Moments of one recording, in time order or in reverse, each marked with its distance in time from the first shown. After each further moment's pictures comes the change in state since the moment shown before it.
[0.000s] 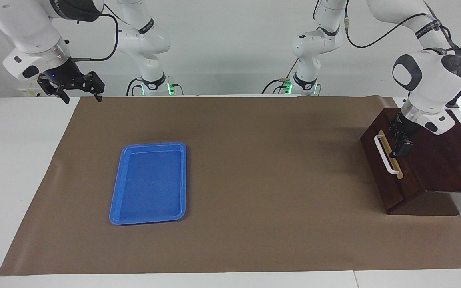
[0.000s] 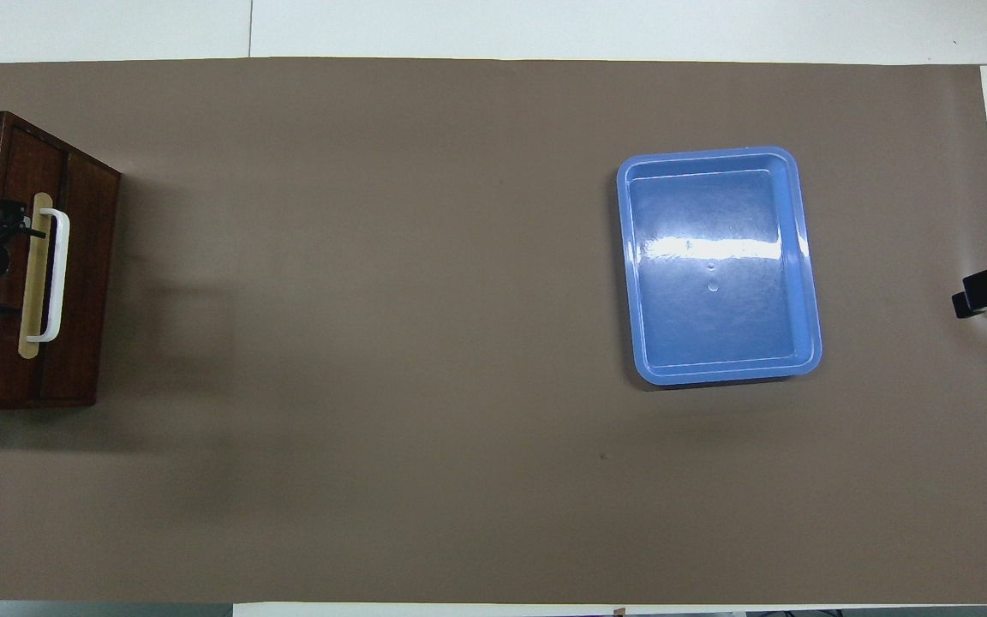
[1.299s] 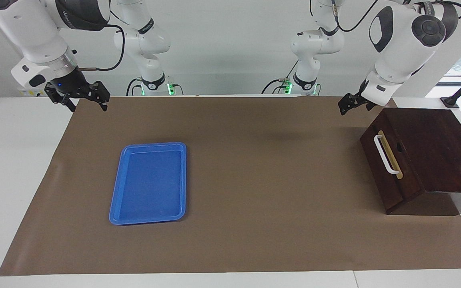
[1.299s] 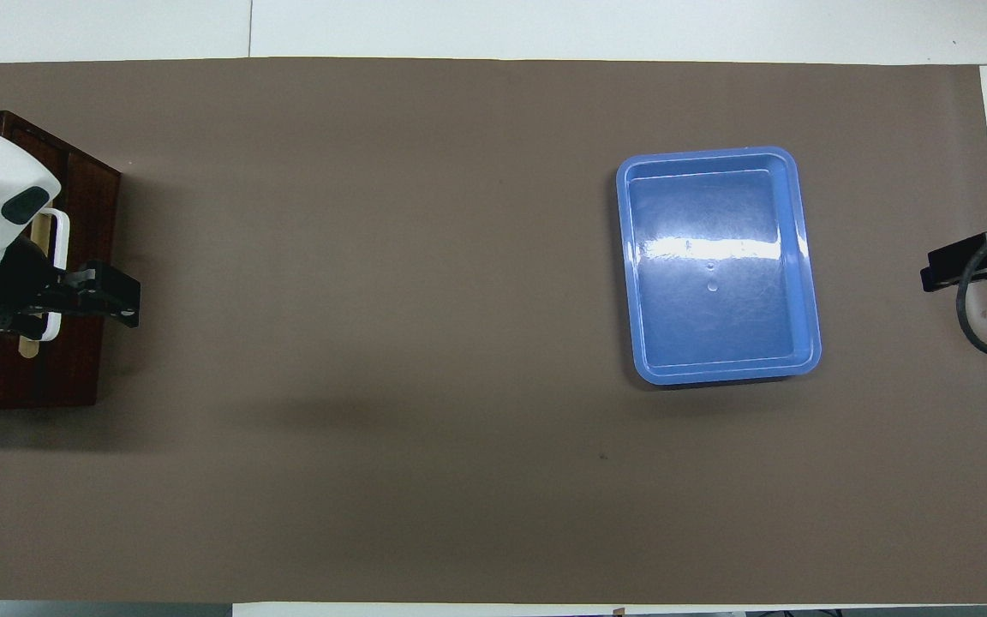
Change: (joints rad) left arm -0.260 -0.057 0.003 0.241 -0.027 -0.581 0.888; right arm 0.001 0.003 0.018 -0.045 0.018 0.061 0.059
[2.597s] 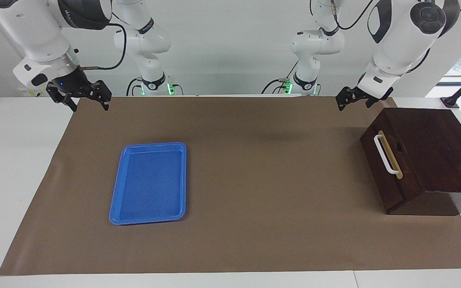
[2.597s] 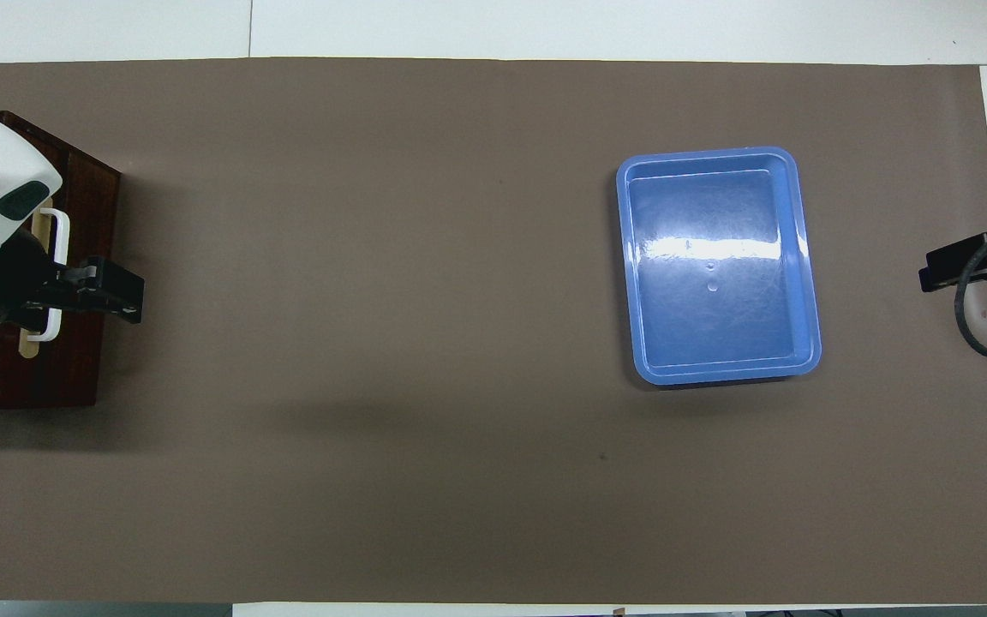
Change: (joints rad) left arm -0.035 -0.017 0.041 0.042 0.000 -0.024 0.078; right arm 0.006 -0.003 0.003 0.000 0.000 0.000 0.000
